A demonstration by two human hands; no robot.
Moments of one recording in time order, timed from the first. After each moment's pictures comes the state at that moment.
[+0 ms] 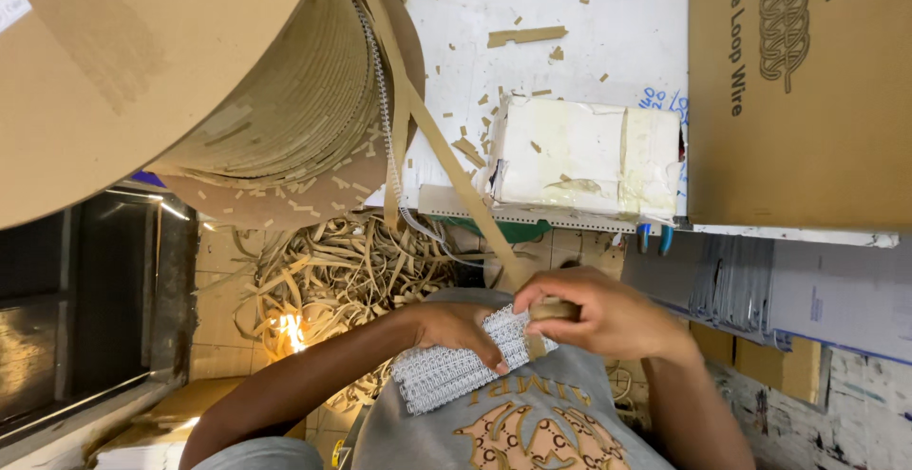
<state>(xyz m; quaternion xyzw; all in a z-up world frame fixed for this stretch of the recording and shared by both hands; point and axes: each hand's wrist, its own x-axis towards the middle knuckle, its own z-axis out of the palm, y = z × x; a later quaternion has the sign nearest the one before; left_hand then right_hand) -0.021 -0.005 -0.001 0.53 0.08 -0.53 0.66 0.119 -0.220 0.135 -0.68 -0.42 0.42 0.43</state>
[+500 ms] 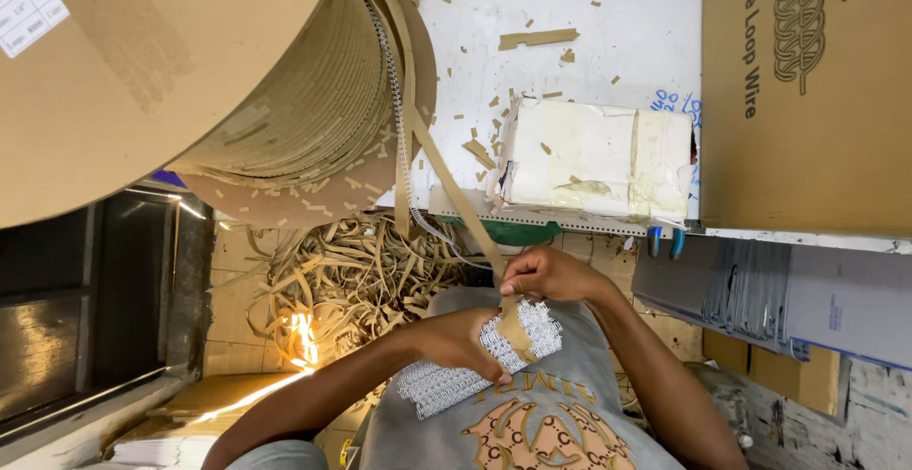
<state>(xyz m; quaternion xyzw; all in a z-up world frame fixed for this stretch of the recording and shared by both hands) -0.011 -0.010 0.078 0.61 0.07 -0.52 0.59 0.135 -0.205 -0.046 -0.63 -0.34 0.57 0.40</state>
